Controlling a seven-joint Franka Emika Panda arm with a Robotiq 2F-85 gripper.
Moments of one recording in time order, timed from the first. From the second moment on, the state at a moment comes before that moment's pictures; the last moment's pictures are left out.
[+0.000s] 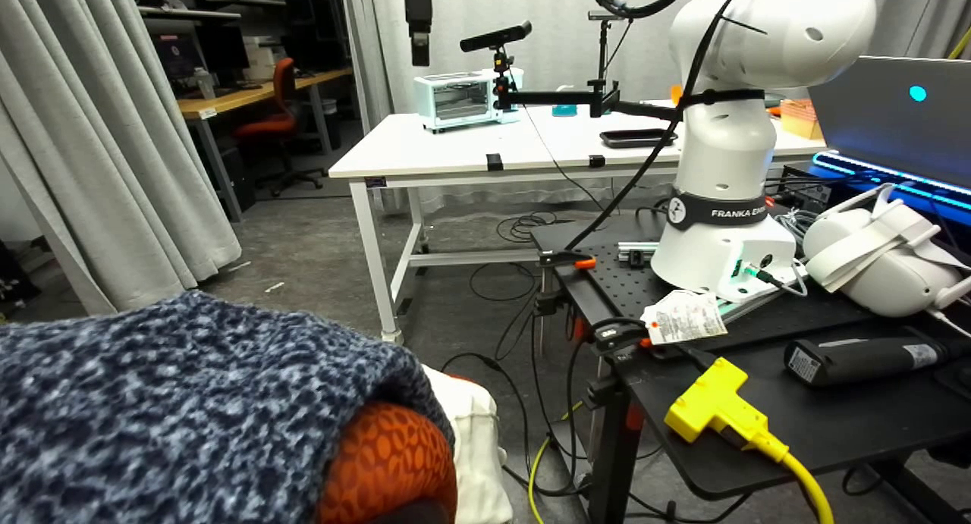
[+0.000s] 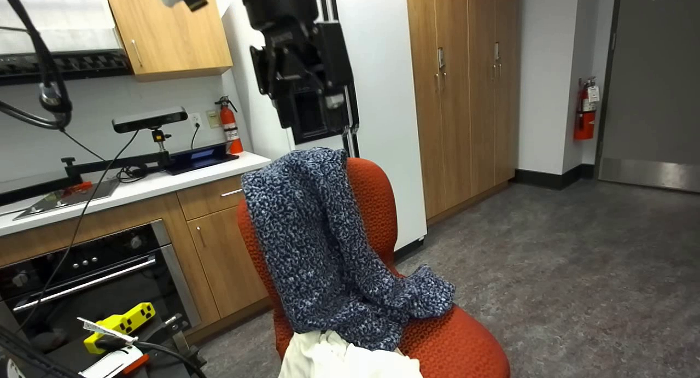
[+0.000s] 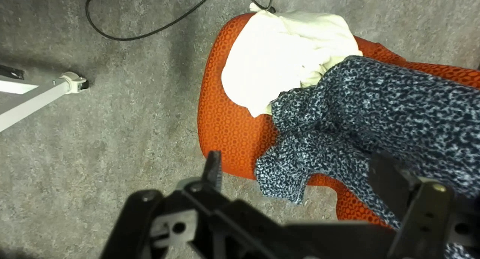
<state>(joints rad) -0.06 -0.47 -0.32 -2.43 -0.09 2.05 -0.31</state>
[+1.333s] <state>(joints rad) -0.01 0.08 0.01 -2.17 0.37 2.26 -0.45</state>
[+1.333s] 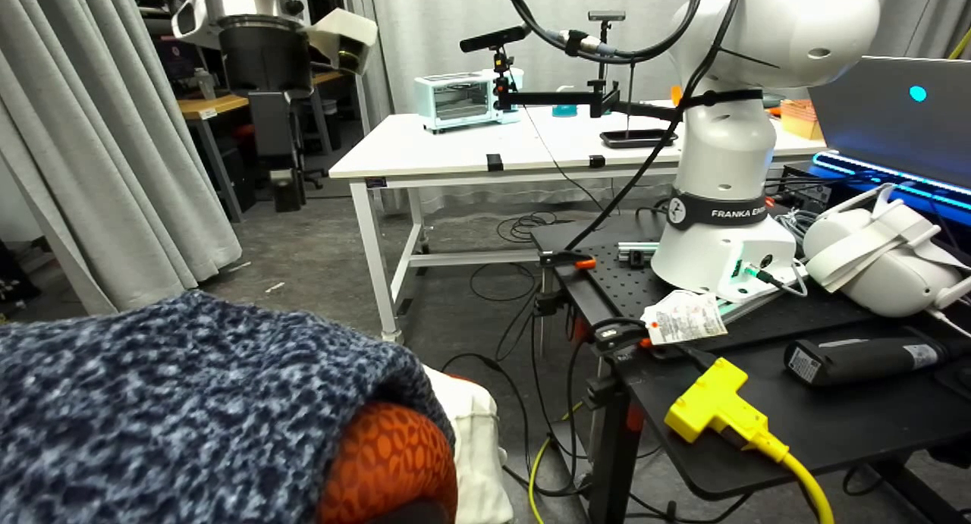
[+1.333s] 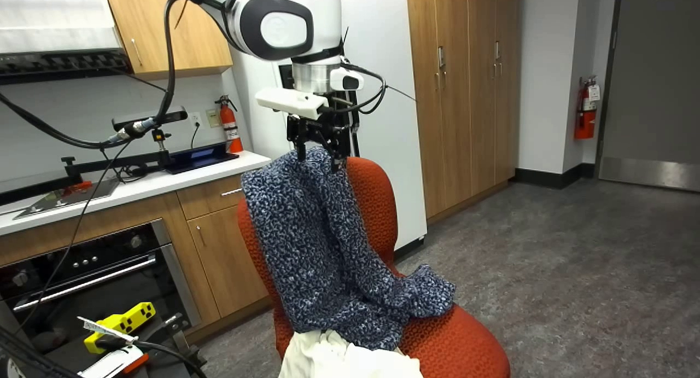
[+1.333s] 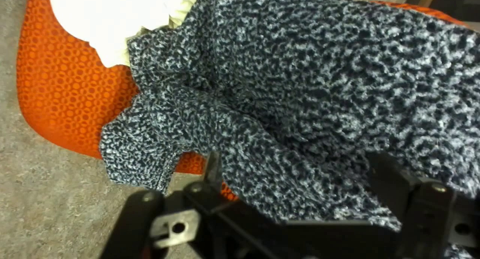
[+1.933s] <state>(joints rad) -0.01 0.19 0.10 -2.13 0.62 2.35 -0.51</state>
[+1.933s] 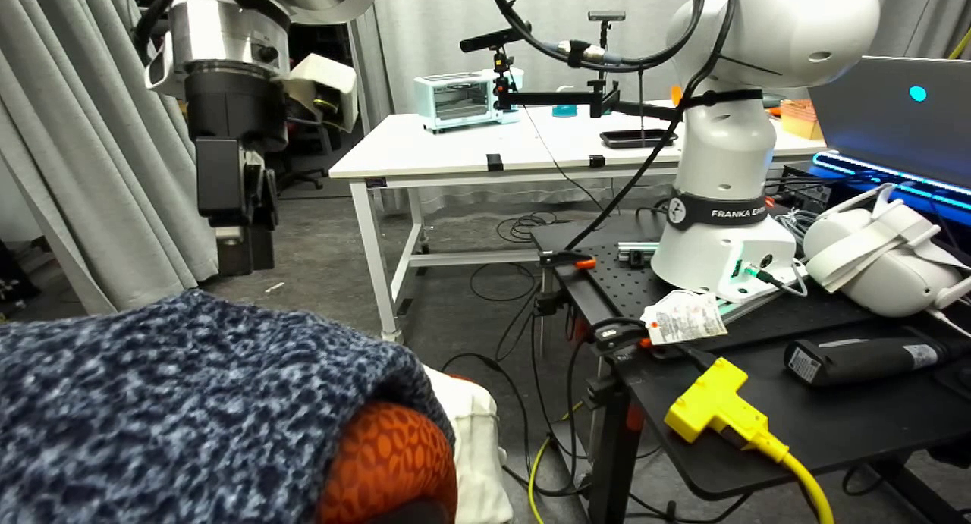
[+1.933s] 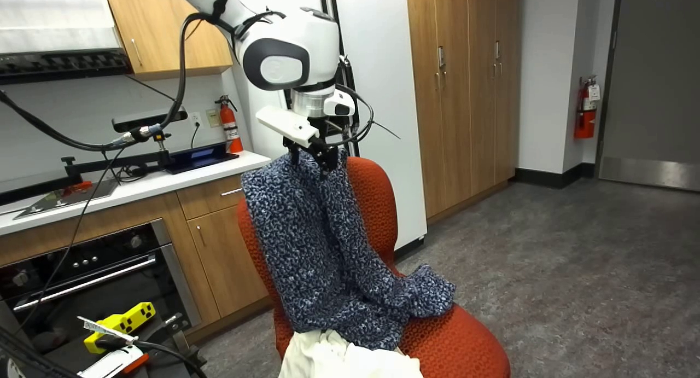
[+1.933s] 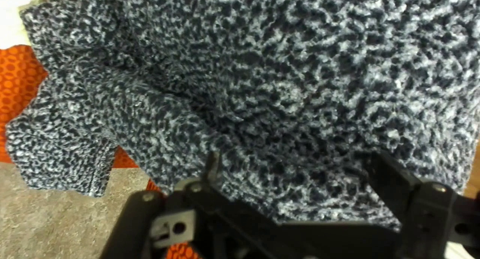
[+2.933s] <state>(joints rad) -0.01 0.22 0.12 -2.11 0.71 2.31 -0.57</state>
